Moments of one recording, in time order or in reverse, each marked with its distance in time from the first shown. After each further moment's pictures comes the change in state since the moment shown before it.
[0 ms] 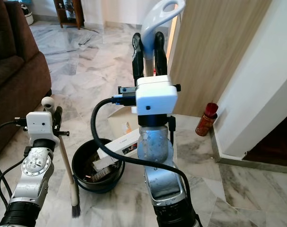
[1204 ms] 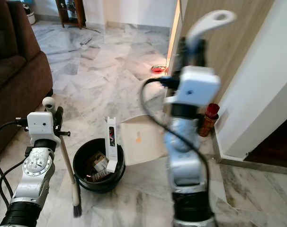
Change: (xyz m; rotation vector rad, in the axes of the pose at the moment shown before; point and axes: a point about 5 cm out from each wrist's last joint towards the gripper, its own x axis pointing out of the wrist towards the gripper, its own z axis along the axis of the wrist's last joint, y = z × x) left arm 0.000 -0.001 0.000 -0.009 0.001 0.002; right arm 0.002 -0.095 -0.045 -0.128 0.194 -0.298
